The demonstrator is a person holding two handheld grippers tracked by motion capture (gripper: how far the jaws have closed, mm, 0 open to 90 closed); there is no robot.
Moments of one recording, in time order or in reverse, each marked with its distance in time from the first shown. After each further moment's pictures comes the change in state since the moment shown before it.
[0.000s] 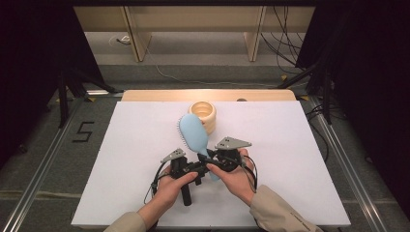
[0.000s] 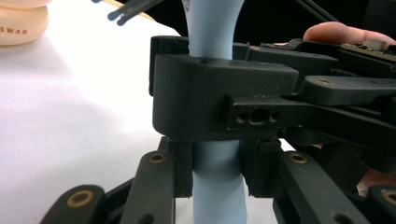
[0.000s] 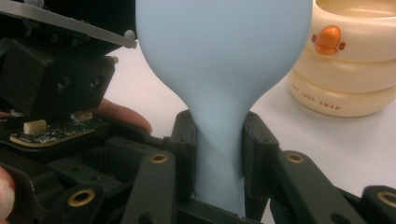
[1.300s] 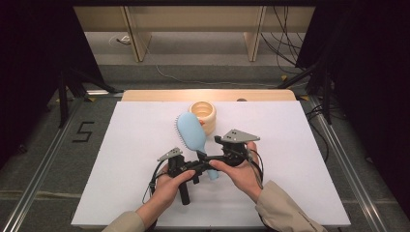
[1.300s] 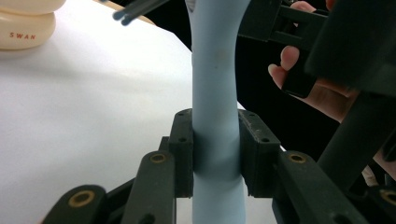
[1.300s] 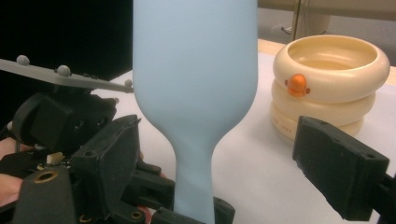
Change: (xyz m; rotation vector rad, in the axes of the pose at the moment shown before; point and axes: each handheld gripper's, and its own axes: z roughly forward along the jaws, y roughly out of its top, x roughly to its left) left arm 0.003 0.005 -0.005 -0.012 -0.013 -0.024; right arm -0.005 0.022 -0.019 -0.075 -0.016 0.000
